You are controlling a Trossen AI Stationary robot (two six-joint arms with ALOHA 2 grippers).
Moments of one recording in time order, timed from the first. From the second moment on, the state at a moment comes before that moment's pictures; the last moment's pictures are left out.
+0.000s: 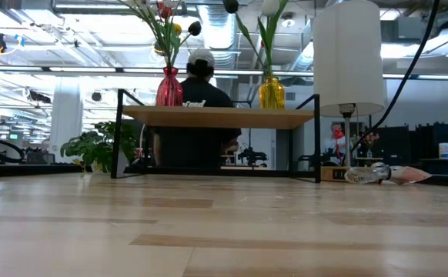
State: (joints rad) left arm -0.67 1.32 0.94 0.42 -0.53 -0.35; right arm 0.69 2.47 2.33 0.92 1.57 -0.37
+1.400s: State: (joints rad) left arm -0.74 1.19 0.94 -0.13 -0.51 -0.54; right arm 0.88 2.49 2.34 0.85 1.57 -0.44
